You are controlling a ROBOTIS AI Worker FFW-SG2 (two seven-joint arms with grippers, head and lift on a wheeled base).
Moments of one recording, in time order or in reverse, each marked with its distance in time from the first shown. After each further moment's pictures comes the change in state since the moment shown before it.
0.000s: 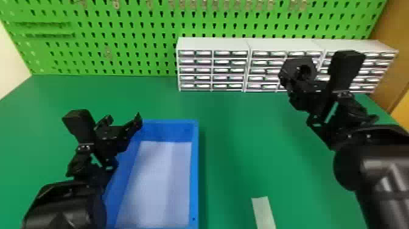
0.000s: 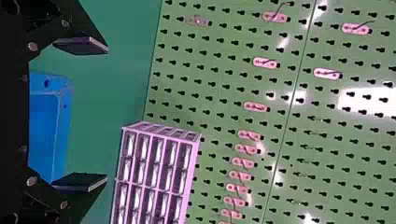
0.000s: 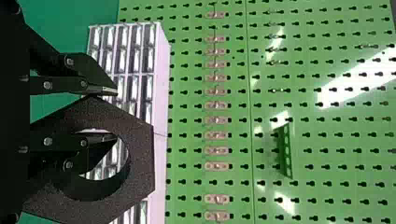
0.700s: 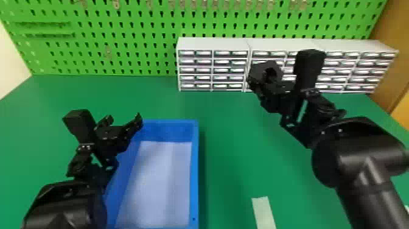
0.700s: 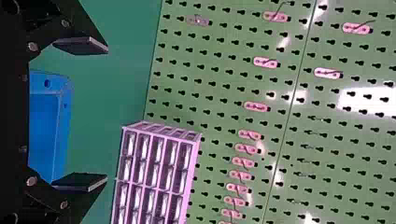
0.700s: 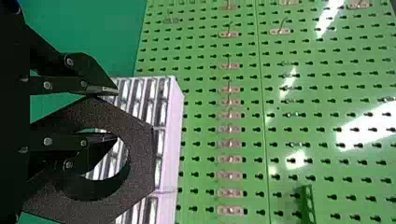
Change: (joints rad) left arm -0.001 0.000 -0.002 0.001 0.000 0.000 0.000; right arm -0.044 -0.006 0.143 0.011 -0.041 0.067 0.024
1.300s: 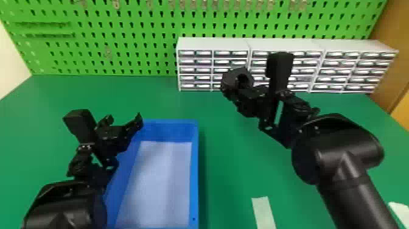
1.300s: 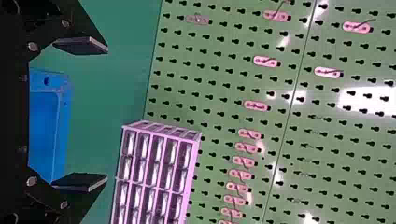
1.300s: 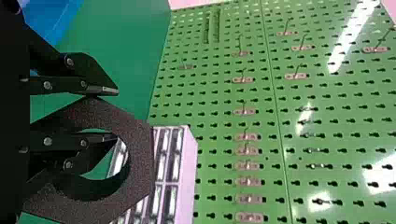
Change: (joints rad) left arm -0.001 0.000 -0.002 0.000 0.000 0.000 0.000; right arm -0.043 0.031 0.090 0.039 -0.026 0.054 0.067
